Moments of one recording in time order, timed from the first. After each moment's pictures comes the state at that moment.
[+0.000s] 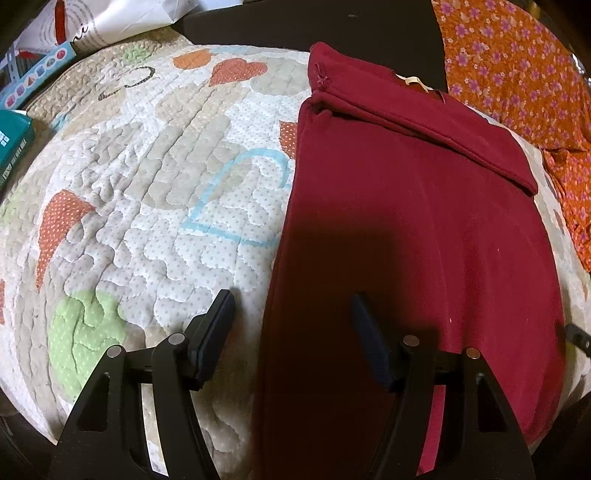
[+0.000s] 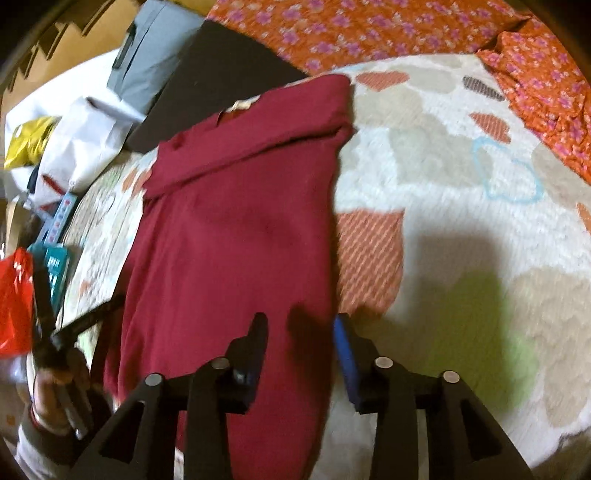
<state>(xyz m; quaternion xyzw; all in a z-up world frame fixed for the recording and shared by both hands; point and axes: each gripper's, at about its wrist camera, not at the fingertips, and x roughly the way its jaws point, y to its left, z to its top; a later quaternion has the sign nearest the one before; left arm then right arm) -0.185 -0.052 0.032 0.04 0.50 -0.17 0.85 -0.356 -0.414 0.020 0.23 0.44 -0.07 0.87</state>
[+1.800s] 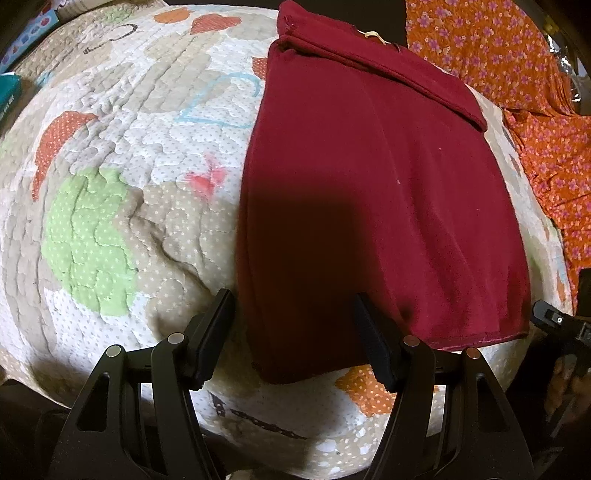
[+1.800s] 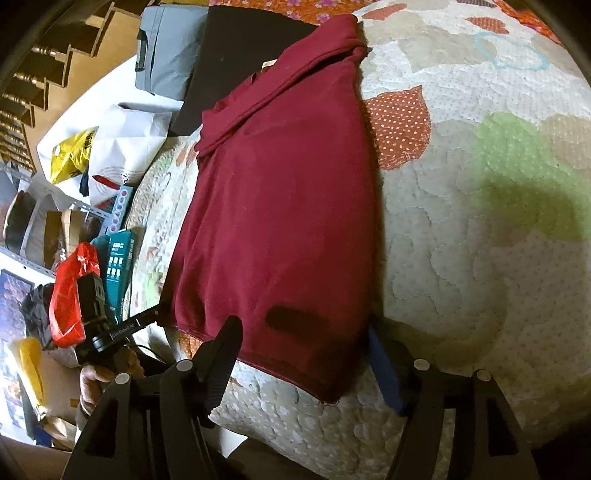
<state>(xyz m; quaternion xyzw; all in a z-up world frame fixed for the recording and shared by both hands) -0.256 -0.019 0.035 0.03 0.57 -0.24 0.78 -0.418 -0.395 -0.020 0.34 0.43 0.04 0.83</state>
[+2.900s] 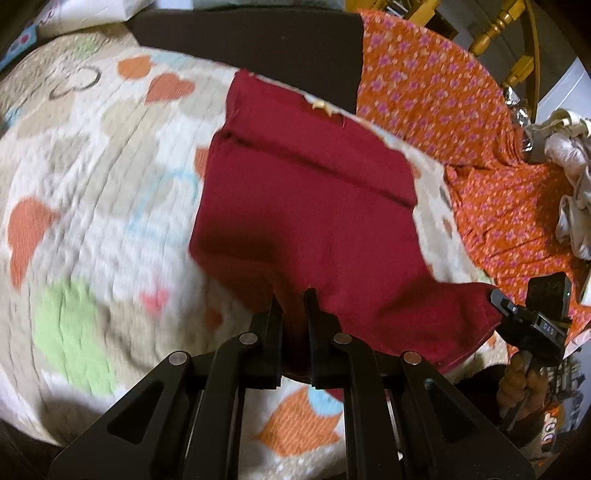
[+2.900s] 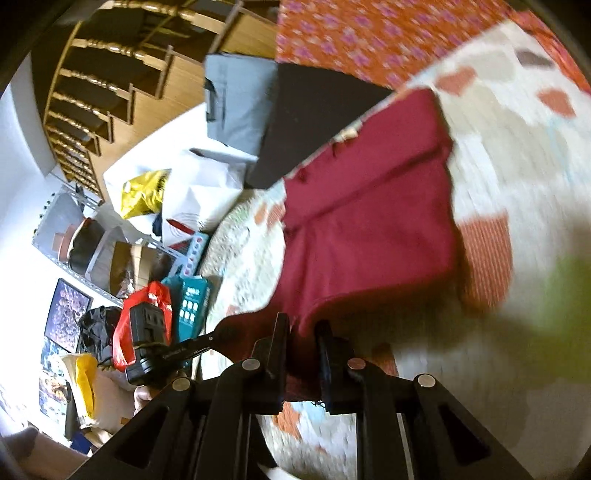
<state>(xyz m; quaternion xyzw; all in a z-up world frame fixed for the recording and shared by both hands) -0.206 -0.041 0.116 -0.06 0.52 -0.33 0.79 -0.378 -0.414 0.059 0.38 0.30 0.14 0.87</state>
